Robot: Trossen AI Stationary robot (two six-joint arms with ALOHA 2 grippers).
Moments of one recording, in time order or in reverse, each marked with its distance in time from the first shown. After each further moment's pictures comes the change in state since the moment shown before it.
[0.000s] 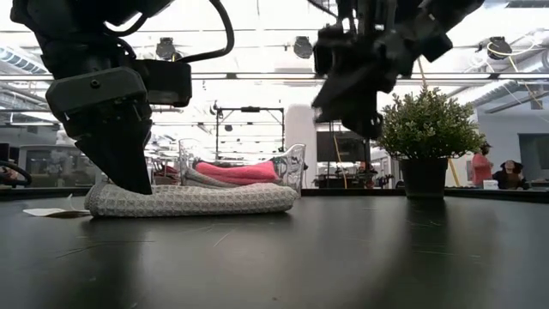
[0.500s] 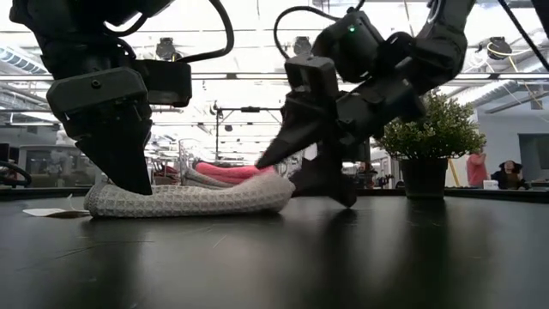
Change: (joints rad) left arm 0.000 0.000 -0.001 0.016 -0.008 -0.001; right arm 0.020 0.395 0.005 0.465 0.024 0.236
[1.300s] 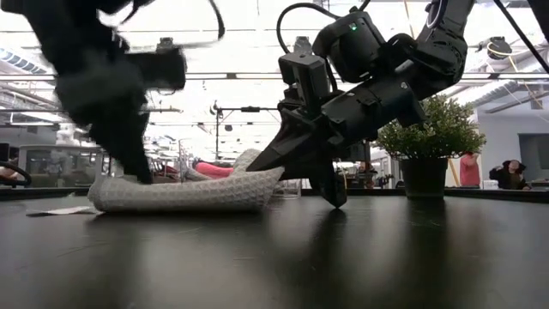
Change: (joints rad) left arm 0.001 -0.105 -0.008 -0.043 -0.124 0.043; right arm 0.002 0.032 -0.003 0.075 0.080 -0.006
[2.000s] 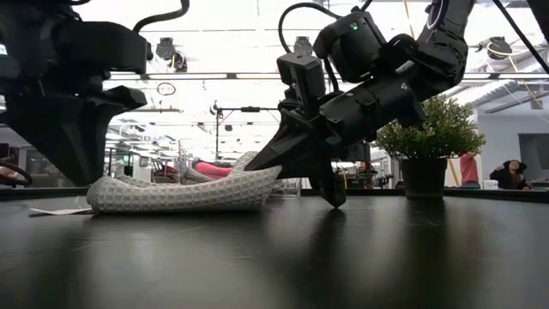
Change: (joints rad) left arm -0.068 -0.068 0.007 -0.172 0.145 0.495; right arm 0.000 0.000 -0.002 0.031 0.032 0.019
